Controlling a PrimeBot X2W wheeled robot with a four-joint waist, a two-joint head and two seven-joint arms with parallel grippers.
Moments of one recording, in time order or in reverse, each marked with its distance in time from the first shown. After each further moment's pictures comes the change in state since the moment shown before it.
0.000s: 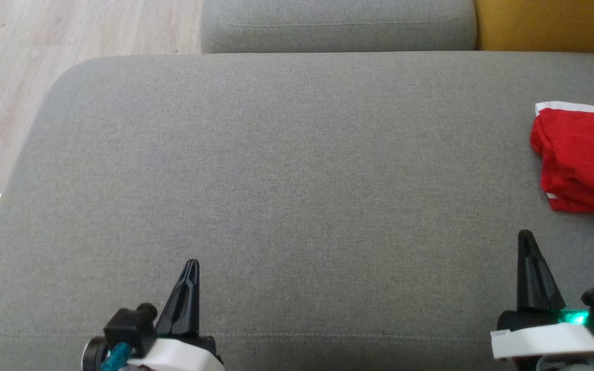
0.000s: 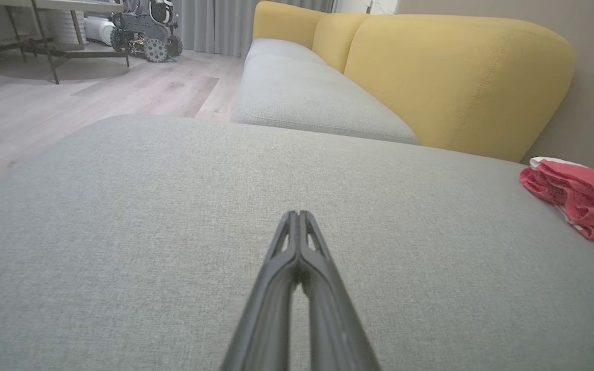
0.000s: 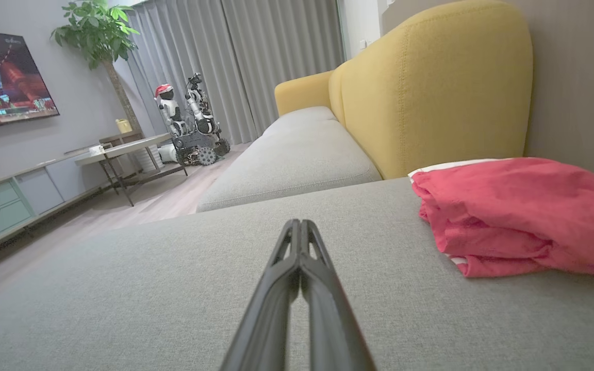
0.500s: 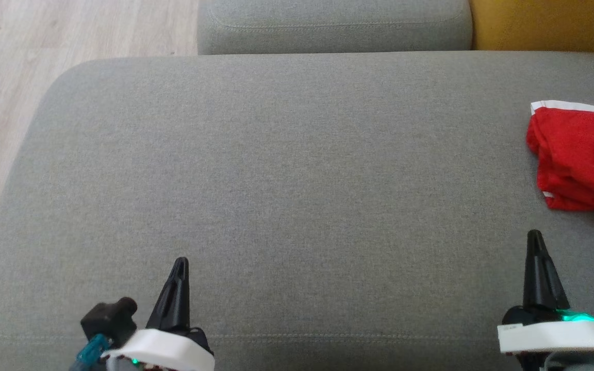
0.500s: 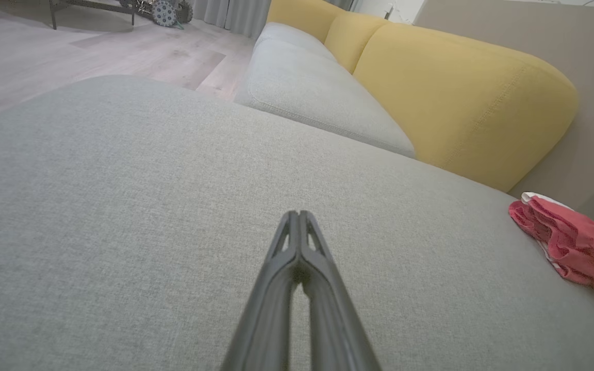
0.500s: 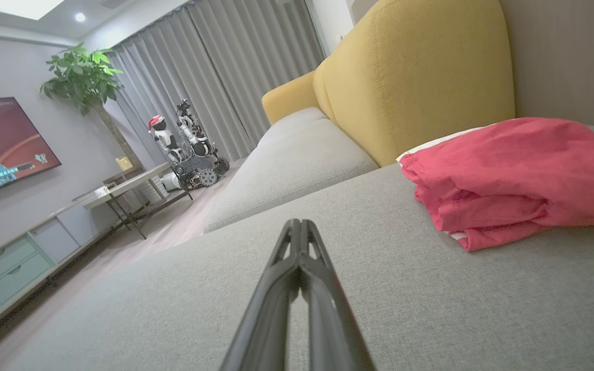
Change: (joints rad) left arm -0.020 0.004 0.025 0.021 -0.184 -0.019 0.030; right arm -0.005 -0.001 -0.002 0.008 0.189 0.000 0.035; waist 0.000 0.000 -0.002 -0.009
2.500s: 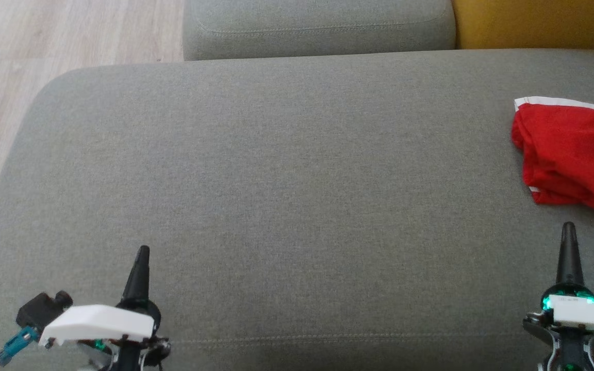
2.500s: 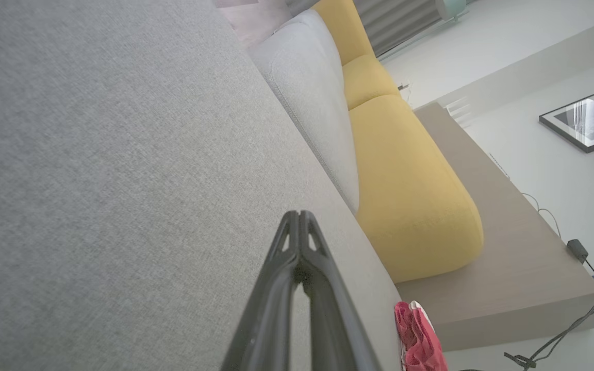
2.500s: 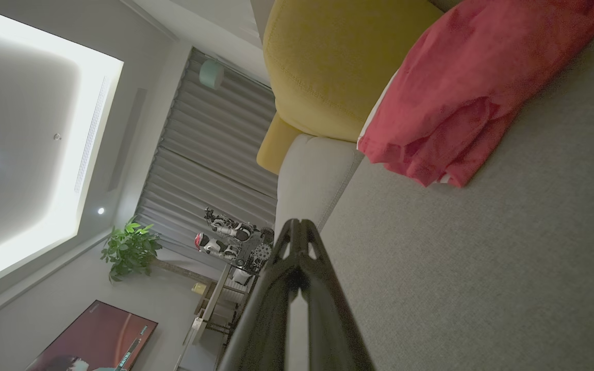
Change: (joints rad) left arm -0.084 0.009 0.141 0.086 -0.704 -0.088 0.155; right arm -0.076 -0.009 -0.060 0.049 0.735 0.000 0.154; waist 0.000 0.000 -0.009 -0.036
